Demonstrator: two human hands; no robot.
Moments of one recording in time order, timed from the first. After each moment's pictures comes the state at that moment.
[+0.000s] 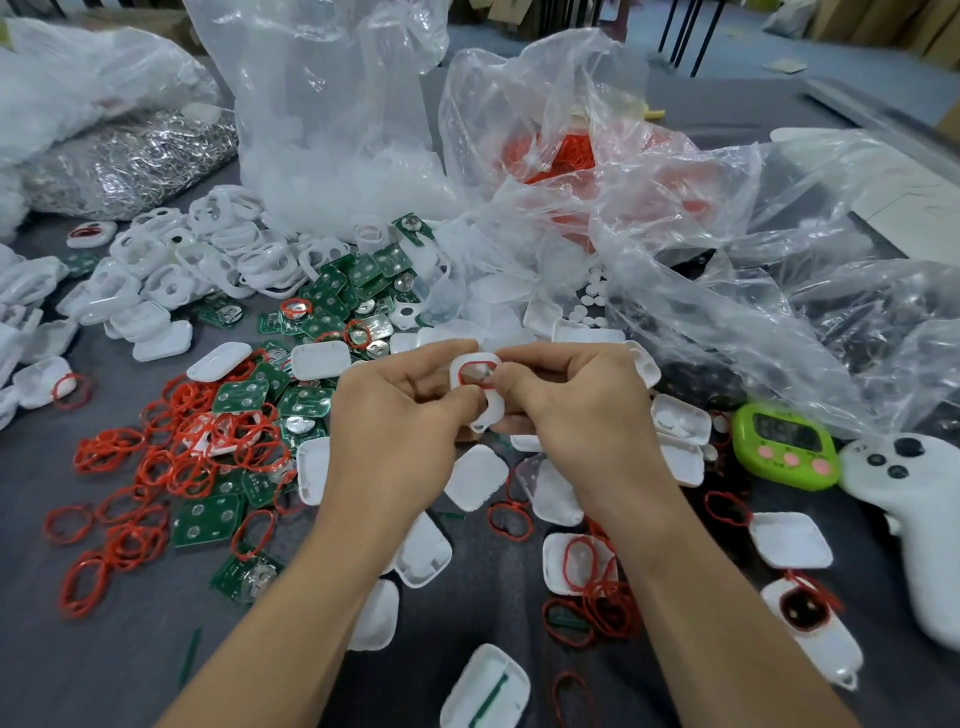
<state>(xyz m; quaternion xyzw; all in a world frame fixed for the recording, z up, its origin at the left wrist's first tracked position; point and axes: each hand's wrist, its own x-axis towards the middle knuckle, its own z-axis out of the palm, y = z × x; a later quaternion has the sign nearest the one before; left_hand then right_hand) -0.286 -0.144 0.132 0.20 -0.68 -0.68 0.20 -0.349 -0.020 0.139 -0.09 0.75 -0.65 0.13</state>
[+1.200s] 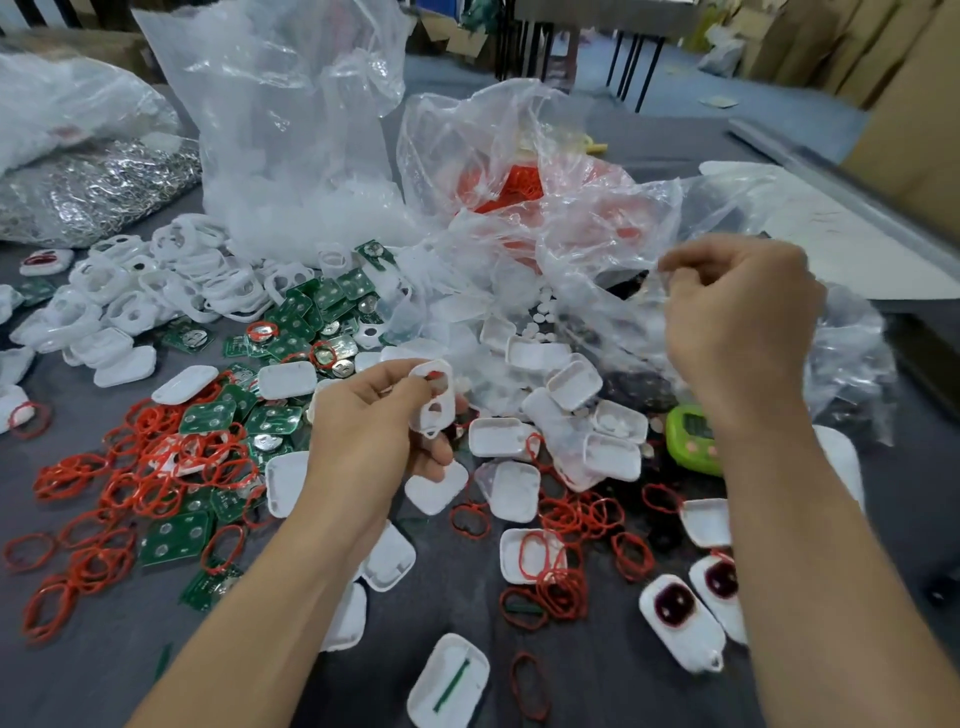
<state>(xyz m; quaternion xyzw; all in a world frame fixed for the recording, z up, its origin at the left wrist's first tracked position) -0.287 -0.141 0.137 0.23 -0.57 -0.78 0.12 -0.401 0.063 0.209 -0.01 0.89 -0.37 -0.28</state>
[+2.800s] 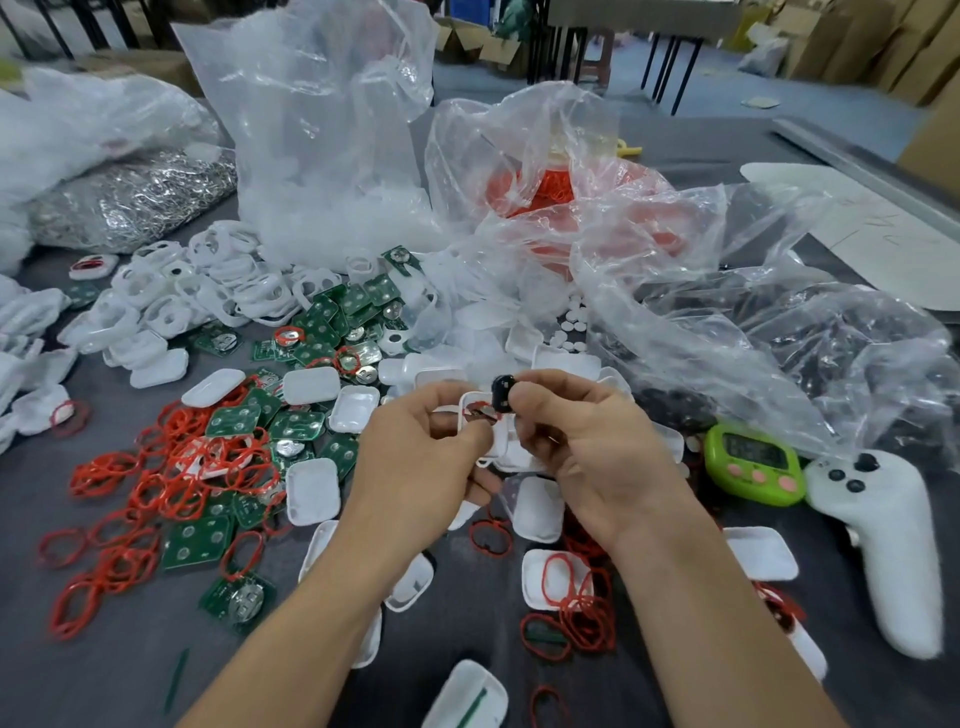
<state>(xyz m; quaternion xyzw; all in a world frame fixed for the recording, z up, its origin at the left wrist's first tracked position) -0.291 -0.130 0.121 0.19 -0.70 -0.68 0.10 -0.349 0.004 0.151 0.00 0.54 -0.80 0.25</state>
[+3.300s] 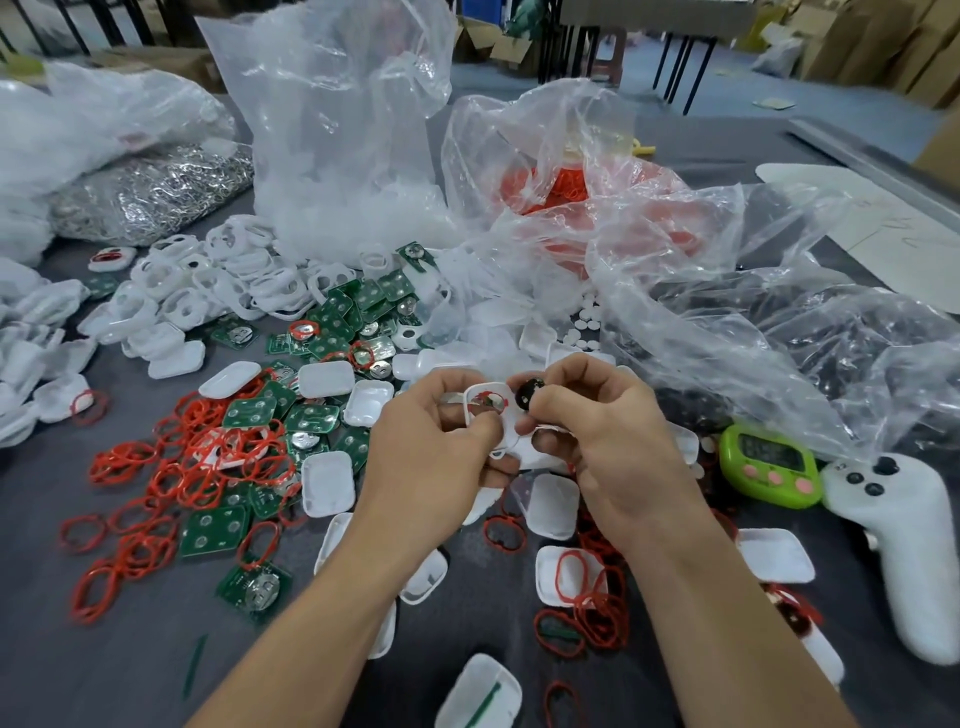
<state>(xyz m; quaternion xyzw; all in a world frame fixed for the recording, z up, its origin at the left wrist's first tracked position) -0.289 -0.129 0.125 0.19 -0.66 -0.71 0.12 -0.350 0.003 0.144 -0.07 0.64 -0.75 0.17</state>
